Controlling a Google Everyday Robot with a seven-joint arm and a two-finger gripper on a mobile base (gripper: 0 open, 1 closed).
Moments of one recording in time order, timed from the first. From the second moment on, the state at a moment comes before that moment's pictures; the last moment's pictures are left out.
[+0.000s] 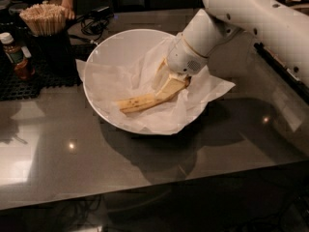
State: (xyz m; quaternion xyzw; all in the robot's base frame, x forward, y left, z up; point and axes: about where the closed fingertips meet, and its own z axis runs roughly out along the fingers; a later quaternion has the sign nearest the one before) arm 0.563 -0.012 0.857 -0.74 0.61 0.17 0.22
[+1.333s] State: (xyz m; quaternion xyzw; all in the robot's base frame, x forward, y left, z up) arm 0.569 -0.012 0.852 -0.74 0.62 0.19 0.21
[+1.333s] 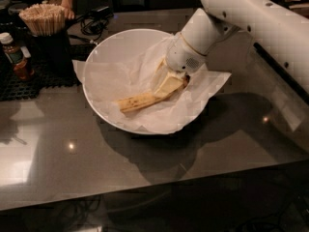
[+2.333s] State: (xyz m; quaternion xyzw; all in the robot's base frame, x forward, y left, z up) arm 0.572 -0.011 0.840 -0.74 0.62 0.20 0.20
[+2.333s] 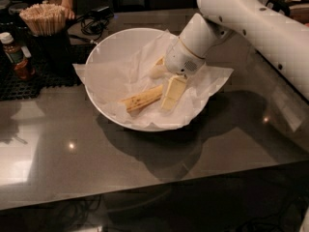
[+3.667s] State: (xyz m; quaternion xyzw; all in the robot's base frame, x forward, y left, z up) arm 0.573 -0.019 0.826 -0.73 0.62 0.20 0.20
